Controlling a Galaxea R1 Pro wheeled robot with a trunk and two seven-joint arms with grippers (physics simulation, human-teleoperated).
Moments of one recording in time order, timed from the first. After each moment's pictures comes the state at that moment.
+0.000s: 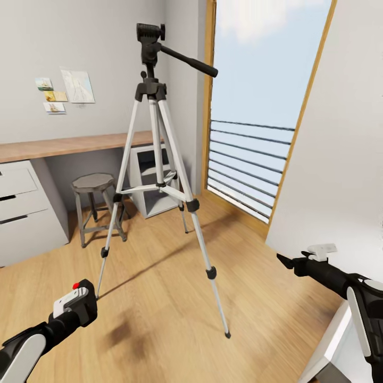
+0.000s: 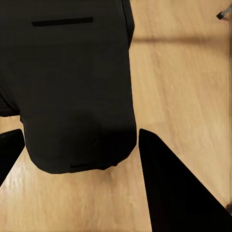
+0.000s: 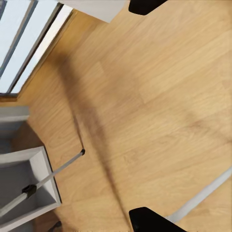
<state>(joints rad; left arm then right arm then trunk) -0.09 0.28 0.08 -1.55 0.91 0.67 0.39 -0.35 -0.20 -0.35 -1.61 0.06 0.69 0.63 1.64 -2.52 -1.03</state>
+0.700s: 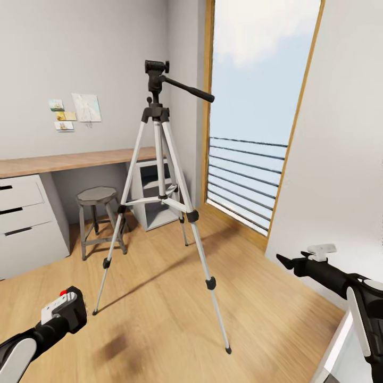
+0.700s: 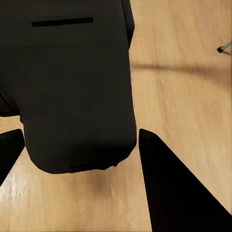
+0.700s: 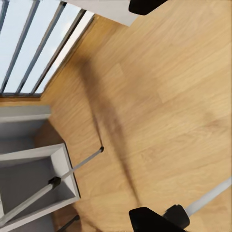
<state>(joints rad) -0.08 0.28 0.16 -1.49 0.90 0.64 0.37 -0.35 -0.20 -0.34 -1.61 0.05 0.70 0.63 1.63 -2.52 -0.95</state>
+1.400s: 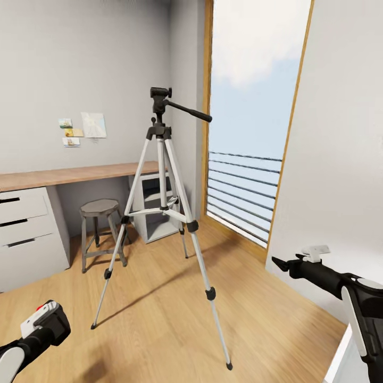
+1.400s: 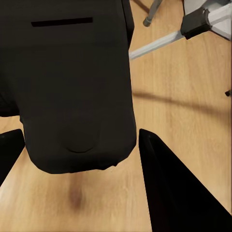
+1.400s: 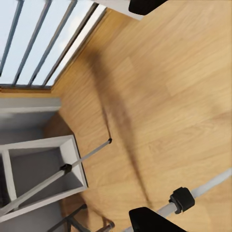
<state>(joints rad) -0.07 0.27 0.26 -1.38 0.91 0.56 0.38 -0.35 -0.20 -0.31 -1.61 0.05 0.74 0.63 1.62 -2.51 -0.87</state>
